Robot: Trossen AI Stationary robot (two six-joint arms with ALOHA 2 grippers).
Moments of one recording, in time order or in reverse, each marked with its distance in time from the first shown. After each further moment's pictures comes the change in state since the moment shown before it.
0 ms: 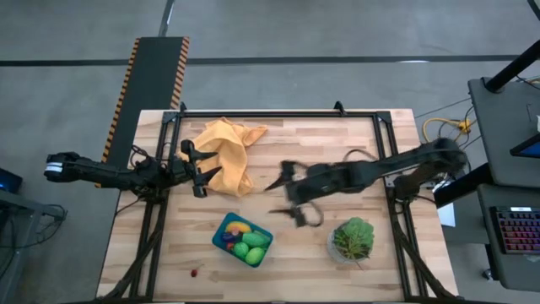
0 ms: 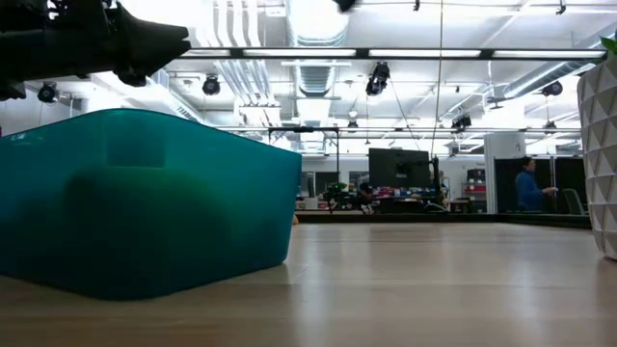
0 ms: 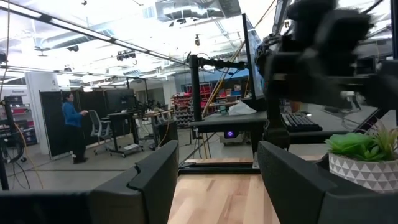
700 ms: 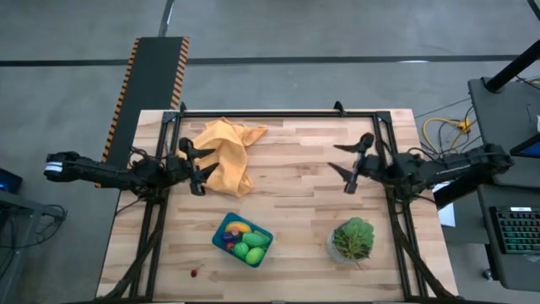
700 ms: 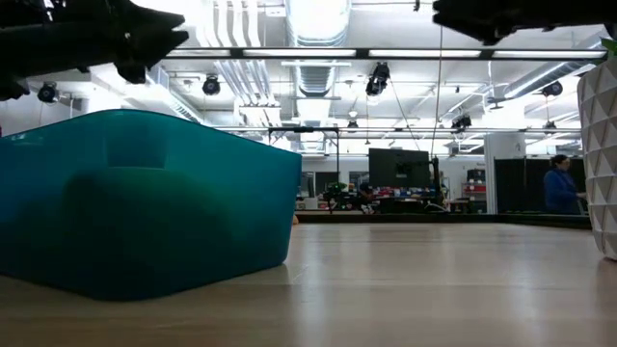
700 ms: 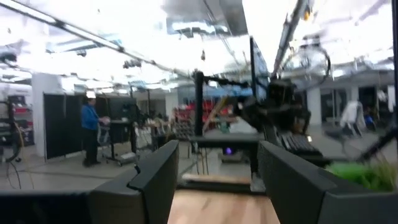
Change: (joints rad) left arm 0.000 0.021 0.004 0.087 -0.013 -0.052; right arm -0.029 -0.881 -0.873 0.503 0.464 -0.165
